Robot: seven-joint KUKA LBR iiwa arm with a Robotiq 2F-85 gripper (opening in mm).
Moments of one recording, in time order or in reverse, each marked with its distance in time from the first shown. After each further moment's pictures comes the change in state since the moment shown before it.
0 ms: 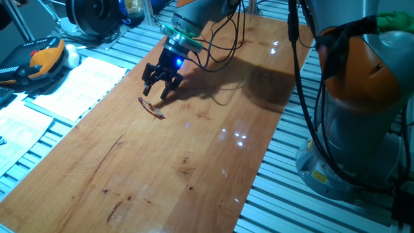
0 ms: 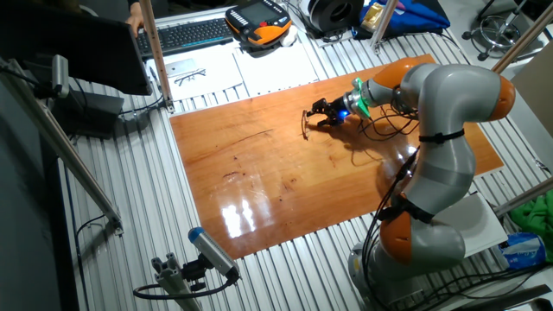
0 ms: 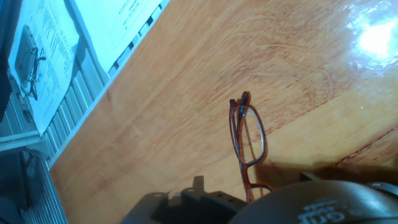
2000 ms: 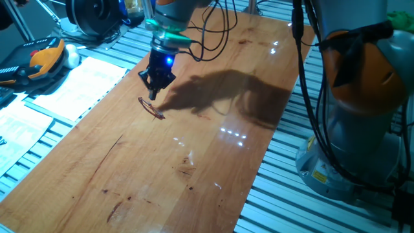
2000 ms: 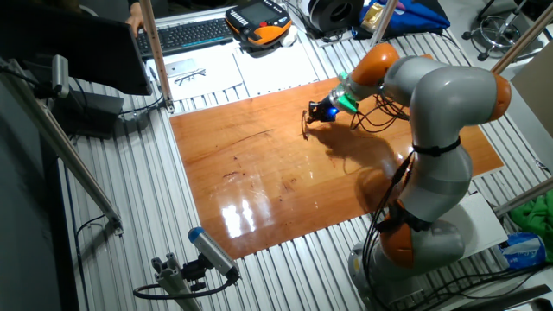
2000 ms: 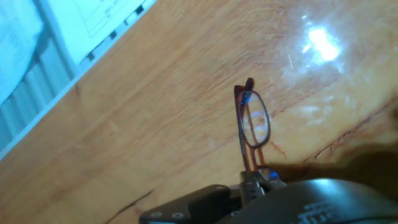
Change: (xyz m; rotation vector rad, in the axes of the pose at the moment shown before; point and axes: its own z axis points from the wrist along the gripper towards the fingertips) arm 0.019 0.022 0.002 0.306 -0.088 0.004
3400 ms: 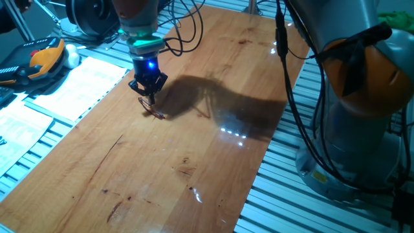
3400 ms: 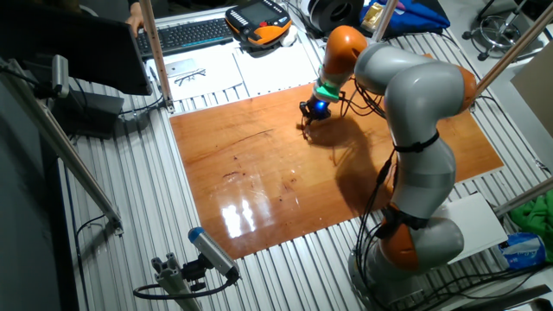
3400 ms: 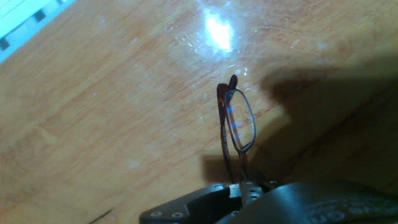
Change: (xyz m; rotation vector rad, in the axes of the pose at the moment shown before) arm -0.006 -0.003 0.016 0.290 0.092 0.053
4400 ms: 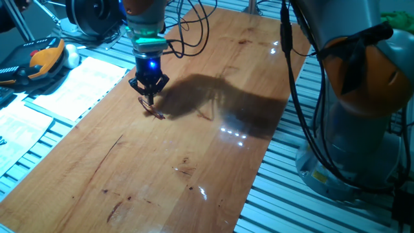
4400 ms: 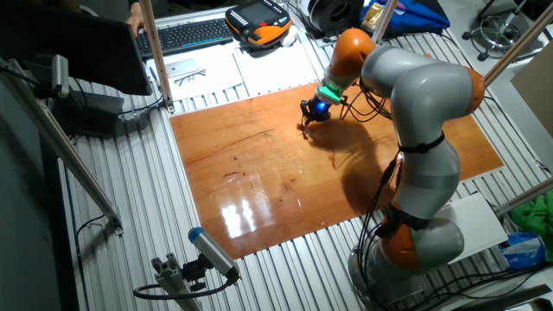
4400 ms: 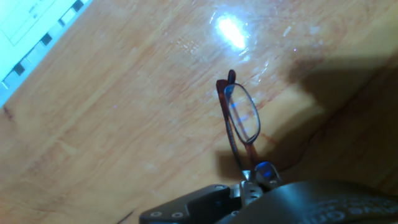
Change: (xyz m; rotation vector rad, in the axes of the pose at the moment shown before) arm 0.009 0.007 -0.004 -0.087 -0.027 0.100
